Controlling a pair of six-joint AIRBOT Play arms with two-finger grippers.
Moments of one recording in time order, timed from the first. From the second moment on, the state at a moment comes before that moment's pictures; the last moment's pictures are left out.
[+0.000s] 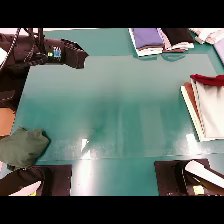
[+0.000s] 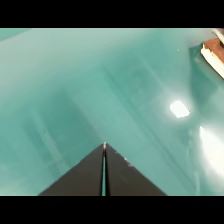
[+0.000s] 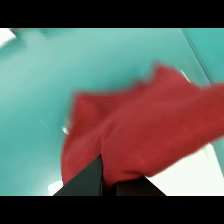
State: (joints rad) left arm -0.52 -1.12 1.56 1.33 -0.98 -1.54; right arm -0.84 -1.12 1.47 -1.16 1.30 1.33
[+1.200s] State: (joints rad) left arm -0.52 -1.12 1.56 1.33 -0.98 -1.52; right arm -0.19 -0.93 1.17 -1.01 1.14 1.28
